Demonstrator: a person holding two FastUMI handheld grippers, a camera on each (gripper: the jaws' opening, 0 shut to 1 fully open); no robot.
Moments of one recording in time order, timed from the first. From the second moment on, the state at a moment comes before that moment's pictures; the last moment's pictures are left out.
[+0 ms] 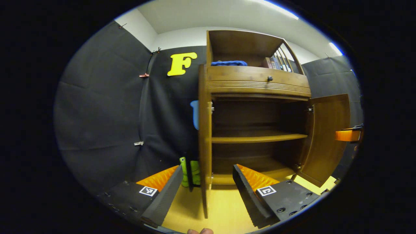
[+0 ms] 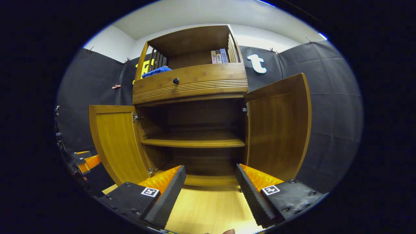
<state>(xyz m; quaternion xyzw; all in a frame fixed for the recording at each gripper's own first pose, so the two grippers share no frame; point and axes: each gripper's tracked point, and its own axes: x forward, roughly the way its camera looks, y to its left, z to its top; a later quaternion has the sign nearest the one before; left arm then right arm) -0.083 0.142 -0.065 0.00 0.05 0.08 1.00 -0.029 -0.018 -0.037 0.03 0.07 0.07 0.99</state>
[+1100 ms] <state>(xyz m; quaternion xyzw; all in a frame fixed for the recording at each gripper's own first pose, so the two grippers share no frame) -0.033 0.047 -0.040 -0.02 0.04 0.05 1.00 -0.018 -0.034 -0.028 0.02 0.05 0.07 1.00</state>
